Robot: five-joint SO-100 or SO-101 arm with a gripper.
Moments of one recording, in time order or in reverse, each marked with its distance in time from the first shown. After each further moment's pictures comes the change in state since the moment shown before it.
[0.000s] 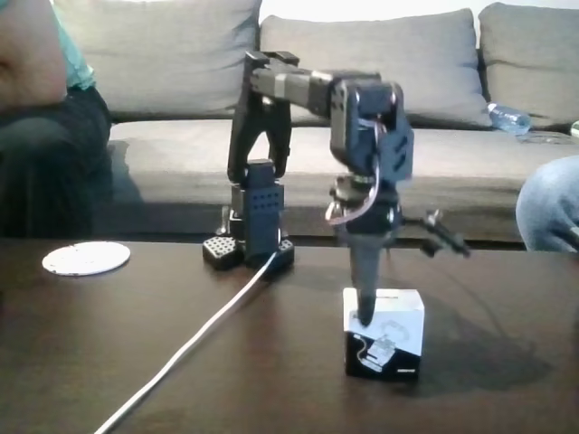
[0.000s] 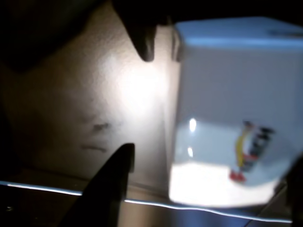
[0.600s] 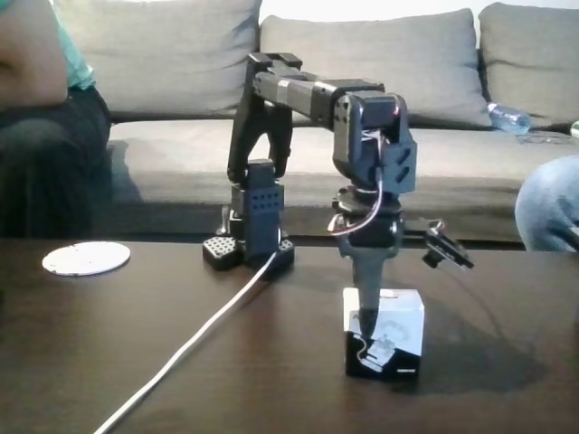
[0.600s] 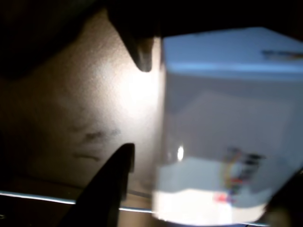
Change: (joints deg) arm -0.1 -1.2 -0.2 -2.2 -0.1
